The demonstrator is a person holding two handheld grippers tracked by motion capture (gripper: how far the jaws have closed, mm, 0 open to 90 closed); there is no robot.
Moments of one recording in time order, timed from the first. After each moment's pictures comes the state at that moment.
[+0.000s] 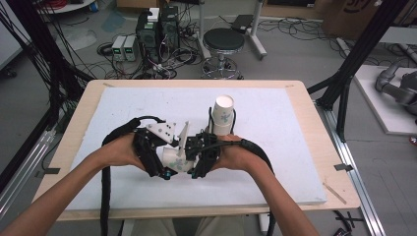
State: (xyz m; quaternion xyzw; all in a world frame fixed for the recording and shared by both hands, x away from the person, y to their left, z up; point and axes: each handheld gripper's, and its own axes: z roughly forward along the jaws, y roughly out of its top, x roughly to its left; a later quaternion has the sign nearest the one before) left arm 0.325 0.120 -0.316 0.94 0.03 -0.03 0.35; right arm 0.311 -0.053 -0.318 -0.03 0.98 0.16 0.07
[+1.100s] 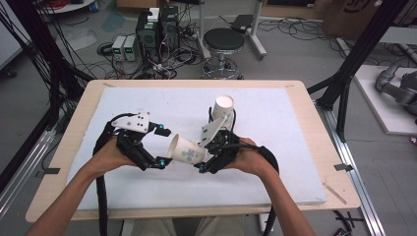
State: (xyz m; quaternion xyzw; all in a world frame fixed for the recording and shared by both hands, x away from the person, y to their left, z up) left arm 0.325 0.166 -0.330 0.85 0.09 0.02 0.52; right arm 0.318 -0.107 -0.323 0.03 0.95 0.31 0.08
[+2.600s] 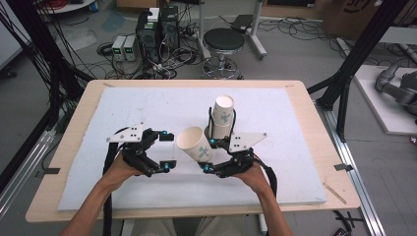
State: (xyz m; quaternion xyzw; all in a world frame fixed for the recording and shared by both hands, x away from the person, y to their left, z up) left arm 0.321 0.165 -0.384 0.75 0.11 0.01 0.65; right arm 0.311 -0.155 -0.380 0.08 0.81 0.57 0.06
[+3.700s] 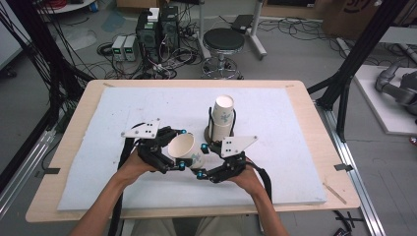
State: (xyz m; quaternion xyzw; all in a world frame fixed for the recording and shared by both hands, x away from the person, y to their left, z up) left arm 0.326 0.127 -0.369 0.73 0.05 -0.03 0.68; right arm 0.309 -0.137 -0.390 0.05 0.82 0.57 0.04
